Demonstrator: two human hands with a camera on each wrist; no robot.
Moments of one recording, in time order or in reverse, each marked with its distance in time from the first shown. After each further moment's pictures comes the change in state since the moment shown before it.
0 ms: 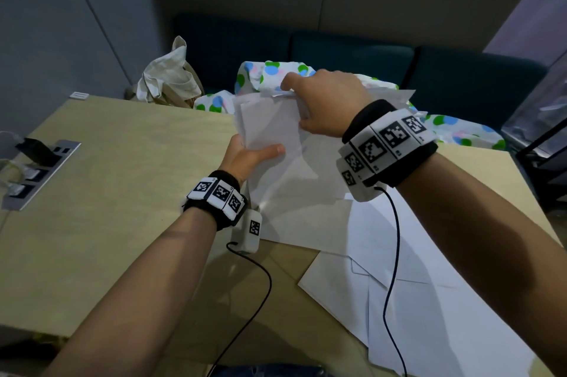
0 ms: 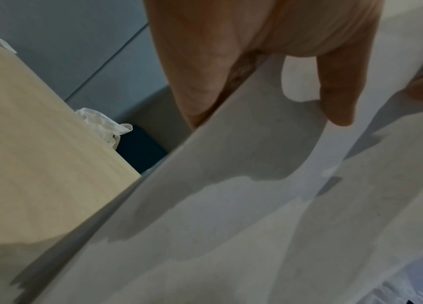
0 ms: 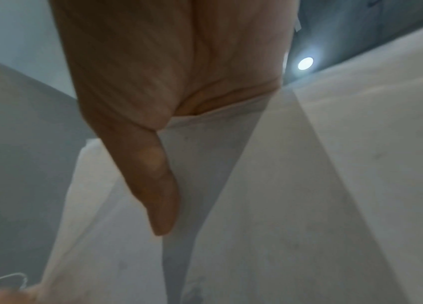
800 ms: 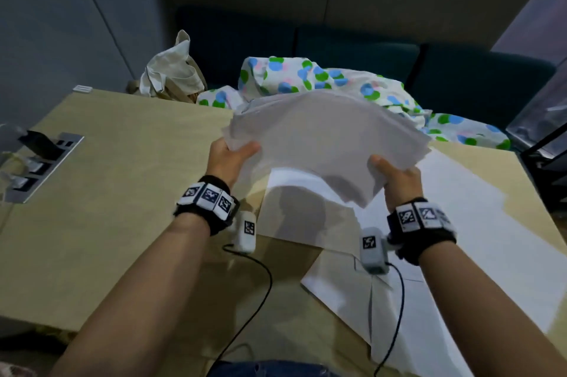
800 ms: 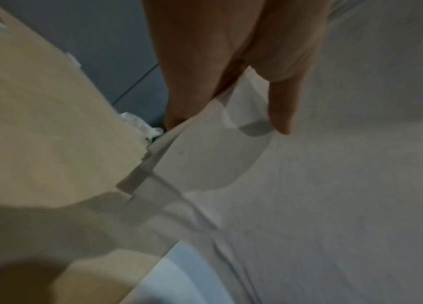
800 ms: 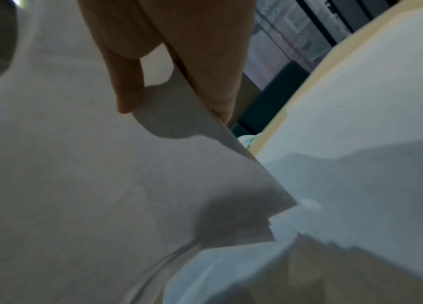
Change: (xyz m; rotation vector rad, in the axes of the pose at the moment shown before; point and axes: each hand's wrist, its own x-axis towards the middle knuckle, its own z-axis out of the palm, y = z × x) left_hand 0.006 -0.024 -0.027 -0.025 0.222 0.060; right_hand -0.091 0.066 0.168 1.619 0.520 0.880
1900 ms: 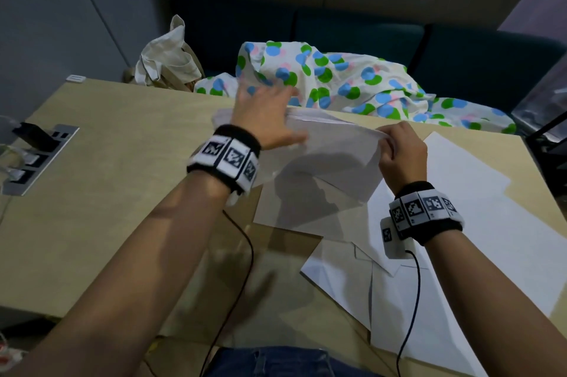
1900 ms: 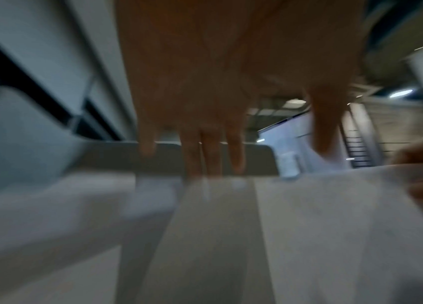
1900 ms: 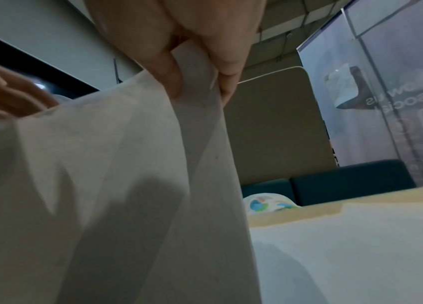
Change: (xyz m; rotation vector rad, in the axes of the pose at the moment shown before) left_hand 0.000 0.068 0.057 1.453 -0.328 0.501; right_hand 0.008 -0.007 -0.002 -0.878 -0.009 -0.696
